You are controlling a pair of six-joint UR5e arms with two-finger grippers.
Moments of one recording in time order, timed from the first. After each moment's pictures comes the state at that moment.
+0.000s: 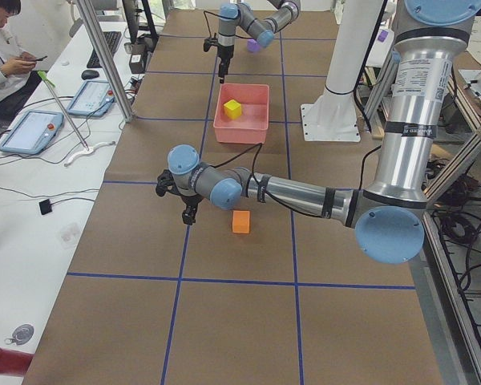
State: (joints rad) left arm -1.21 -1.70 -1.60 -1.94 -2.39 -0.47; right arm 0.76 -0.97 1.71 -1.52 2.03 1.18
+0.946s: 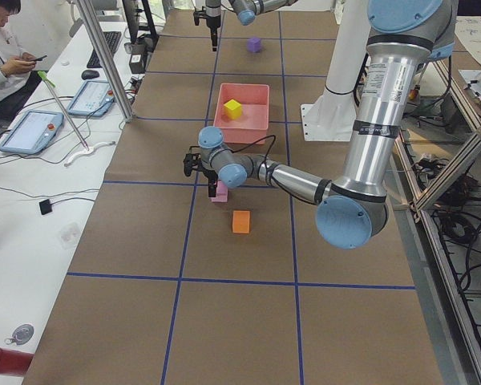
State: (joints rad) left arm -0.89 -1.76 -1.61 -2.09 -2.17 -0.98; right arm 1.02 -1.19 1.70 -1.58 2.13 0.57
